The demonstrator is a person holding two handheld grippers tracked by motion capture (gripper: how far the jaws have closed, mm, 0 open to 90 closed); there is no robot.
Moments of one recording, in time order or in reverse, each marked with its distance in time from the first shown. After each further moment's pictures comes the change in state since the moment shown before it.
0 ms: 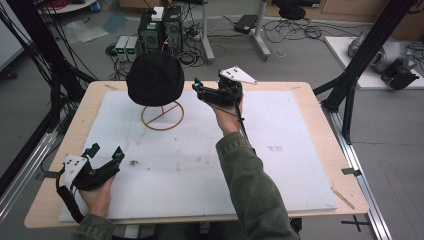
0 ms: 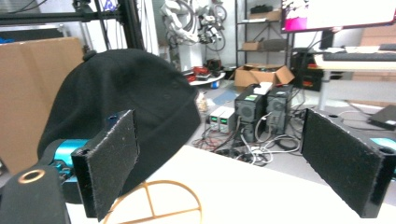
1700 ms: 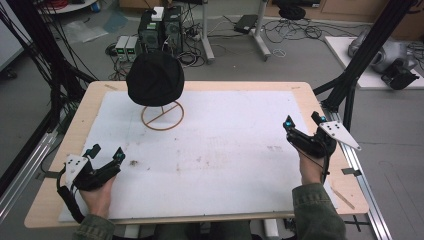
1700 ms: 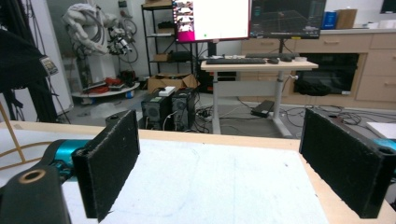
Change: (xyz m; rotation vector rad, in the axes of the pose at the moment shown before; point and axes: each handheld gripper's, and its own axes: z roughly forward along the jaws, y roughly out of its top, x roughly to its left) left arm -0.002 -0.001 0.000 0.022 -0.003 -0.003; right arm -0.114 -0.060 -0.214 -0.073 -0.364 -0.018
